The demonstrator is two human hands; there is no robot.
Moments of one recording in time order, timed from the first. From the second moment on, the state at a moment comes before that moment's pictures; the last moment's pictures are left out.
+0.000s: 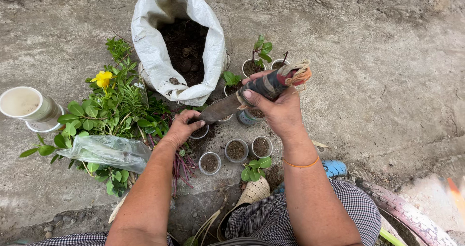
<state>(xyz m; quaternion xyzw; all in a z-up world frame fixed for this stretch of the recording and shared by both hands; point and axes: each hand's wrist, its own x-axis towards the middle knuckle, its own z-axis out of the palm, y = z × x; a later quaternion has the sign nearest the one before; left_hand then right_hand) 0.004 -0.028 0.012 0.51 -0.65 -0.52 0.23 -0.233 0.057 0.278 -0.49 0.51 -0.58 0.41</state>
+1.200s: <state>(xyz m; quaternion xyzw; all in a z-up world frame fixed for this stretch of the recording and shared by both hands) -0.017 0.001 -0.030 0.63 -0.19 -0.68 0.32 -0.174 0.059 0.217 -0.56 0.52 -0.50 0.41</state>
